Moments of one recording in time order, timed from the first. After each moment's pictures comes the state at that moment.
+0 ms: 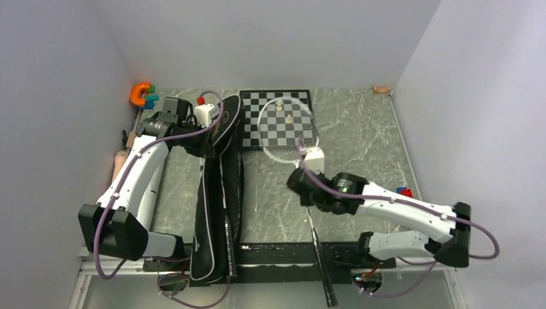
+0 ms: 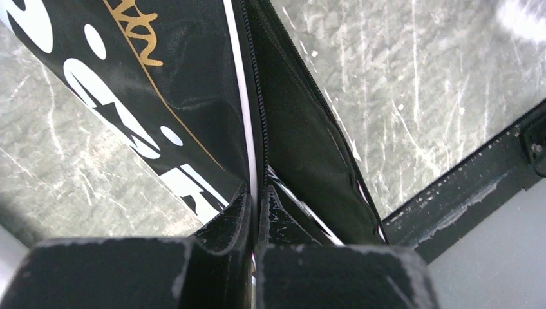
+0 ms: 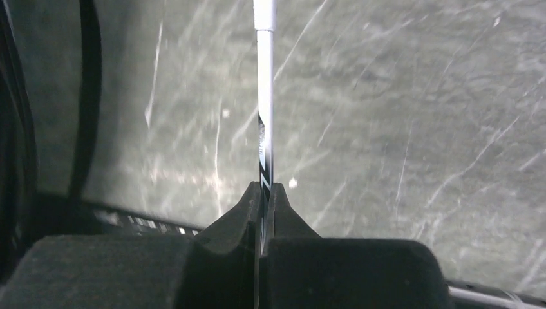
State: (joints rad) left arm -0.18 1.33 1.28 -0.93 0.44 0.14; right arm 1.07 1.10 1.04 -0.91 0.54 0.81
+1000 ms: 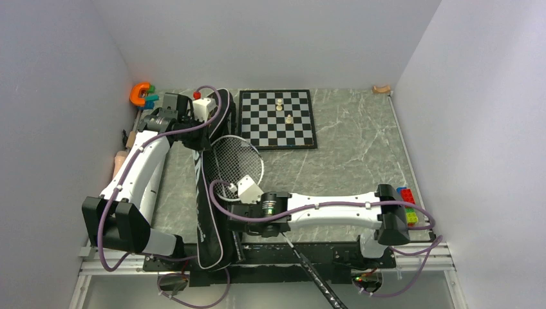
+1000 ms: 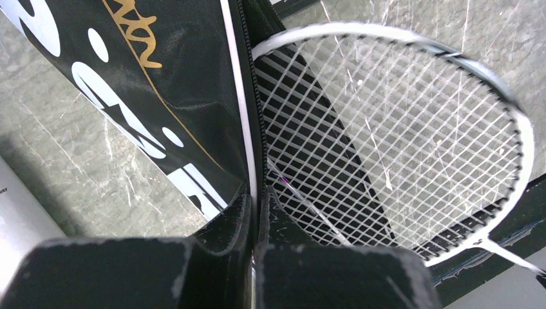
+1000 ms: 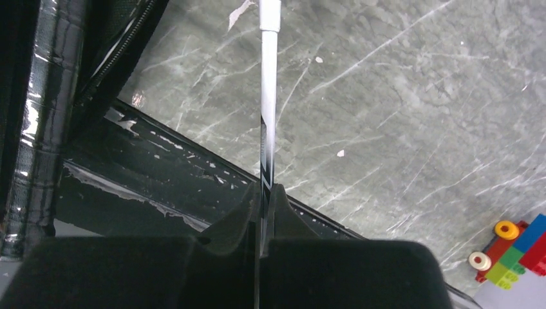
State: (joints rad) left arm -0.16 1.40 1.31 -0.85 0.32 0.11; right arm 1.50 1.66 1.48 -1.20 0.54 0.75
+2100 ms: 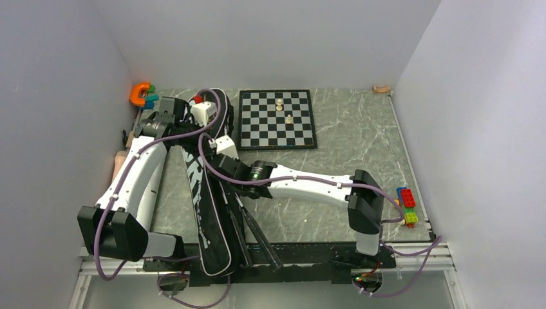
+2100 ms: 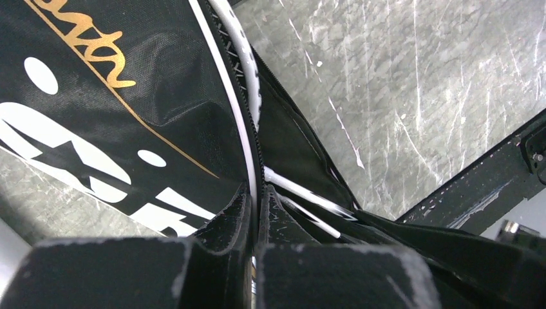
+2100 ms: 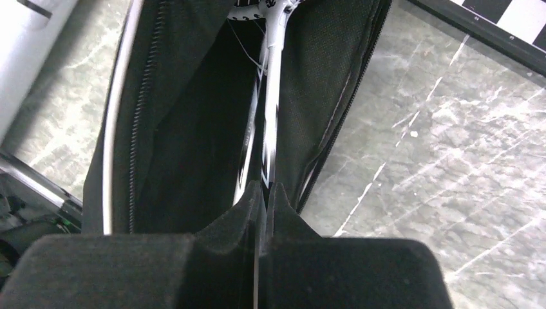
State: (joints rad) left arm -0.16 1.34 1.28 -0.89 0.43 0.14; right arm 1.24 1.88 1.63 -0.60 0.44 0.55
